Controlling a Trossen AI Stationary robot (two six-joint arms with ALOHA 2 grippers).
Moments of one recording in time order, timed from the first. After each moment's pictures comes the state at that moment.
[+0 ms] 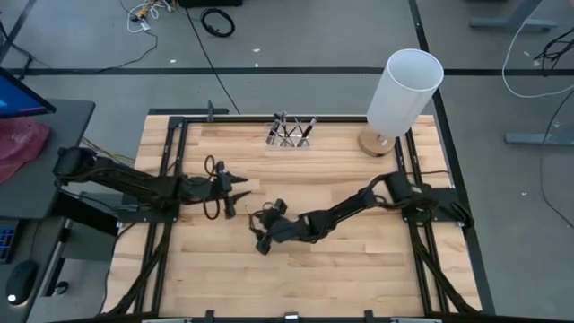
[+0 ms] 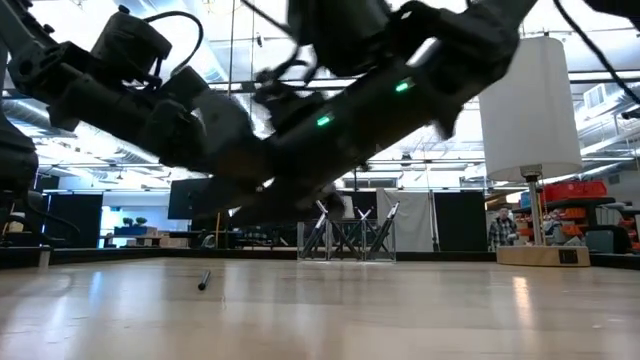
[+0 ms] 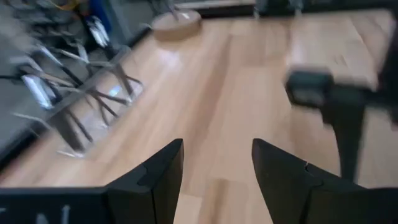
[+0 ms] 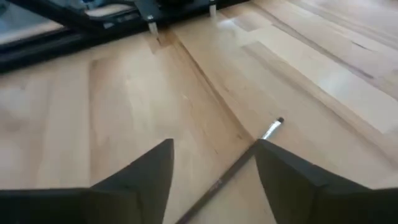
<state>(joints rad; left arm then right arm) -0.11 1.05 0.25 0.43 -0.42 -0.02 0.27 2.24 1.37 0.35 0.49 0.43</state>
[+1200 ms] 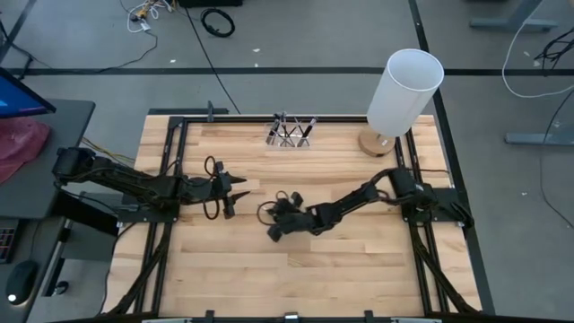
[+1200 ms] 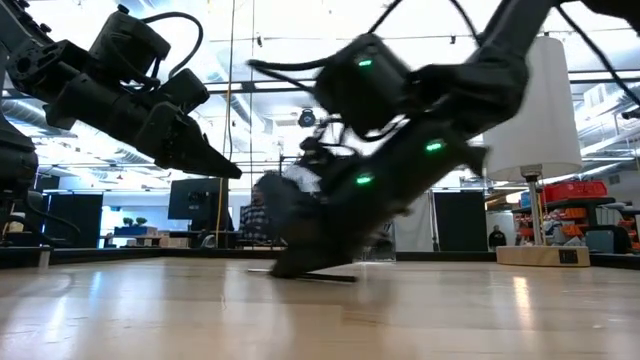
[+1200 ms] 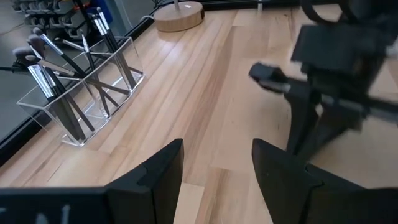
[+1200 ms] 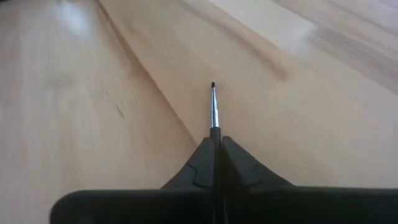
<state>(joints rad) -0.12 1.02 0.25 0.37 -0.44 -0.04 0.23 2.26 1.20 0.24 0.49 0.62</state>
